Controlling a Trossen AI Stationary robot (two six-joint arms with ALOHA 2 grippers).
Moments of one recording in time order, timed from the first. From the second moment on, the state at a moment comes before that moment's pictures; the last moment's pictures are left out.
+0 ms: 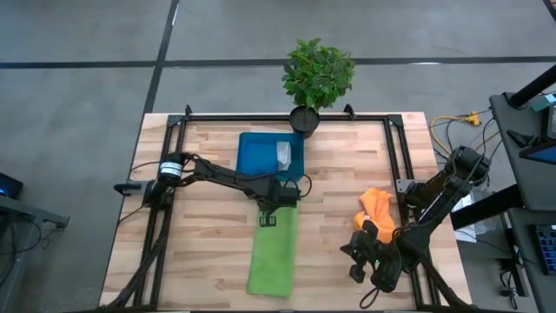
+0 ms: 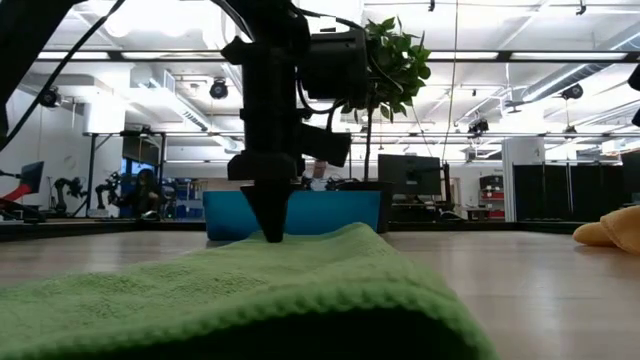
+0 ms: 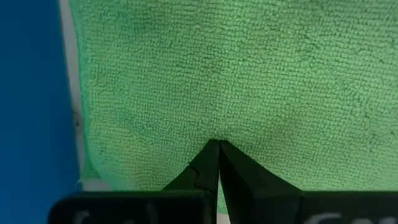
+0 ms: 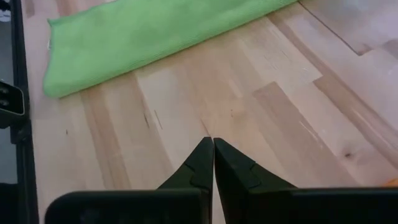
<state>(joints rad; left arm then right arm) -0.06 2.09 1.49 -0.90 -0.16 -0.12 0.93 1.52 0.86 -0.52 0.68 1.29</state>
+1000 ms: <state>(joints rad) -0.11 1.74 1.40 -0.90 -0.08 0.25 0.89 1.52 0.86 -0.30 0.95 1.29</state>
